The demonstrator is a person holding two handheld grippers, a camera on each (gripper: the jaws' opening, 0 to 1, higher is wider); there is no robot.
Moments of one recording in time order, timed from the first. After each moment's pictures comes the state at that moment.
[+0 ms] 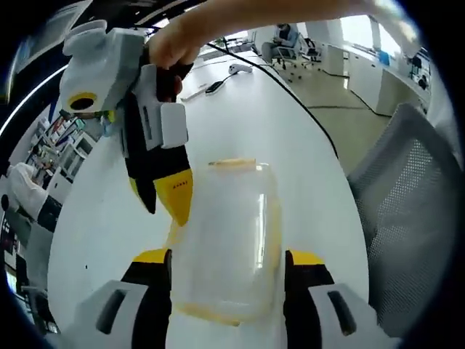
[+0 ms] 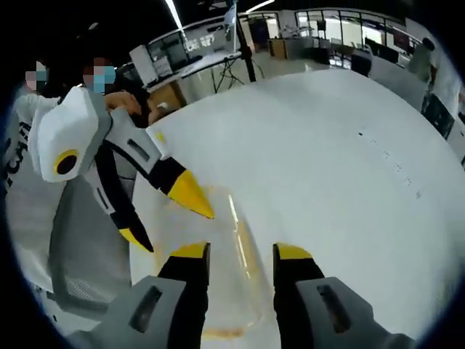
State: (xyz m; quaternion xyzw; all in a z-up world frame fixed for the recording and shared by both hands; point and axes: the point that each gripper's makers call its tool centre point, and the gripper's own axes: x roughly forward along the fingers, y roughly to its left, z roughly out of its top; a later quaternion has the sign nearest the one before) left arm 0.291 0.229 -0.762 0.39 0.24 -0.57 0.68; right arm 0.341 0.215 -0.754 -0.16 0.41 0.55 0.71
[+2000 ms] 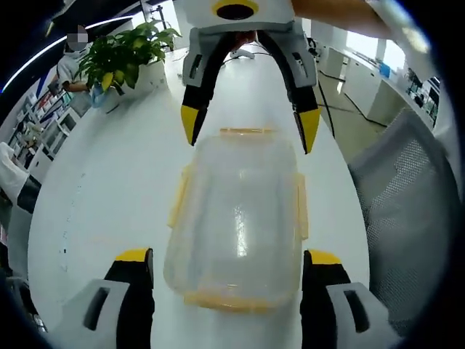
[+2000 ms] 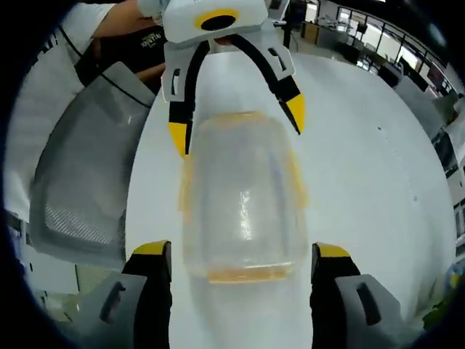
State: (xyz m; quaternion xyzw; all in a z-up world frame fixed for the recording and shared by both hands) left arm 0.308 0.245 -0.796 0.39 0.30 -0.59 0.64; right arm 0.281 0.164 -0.789 -0.32 0.41 0.55 0.65
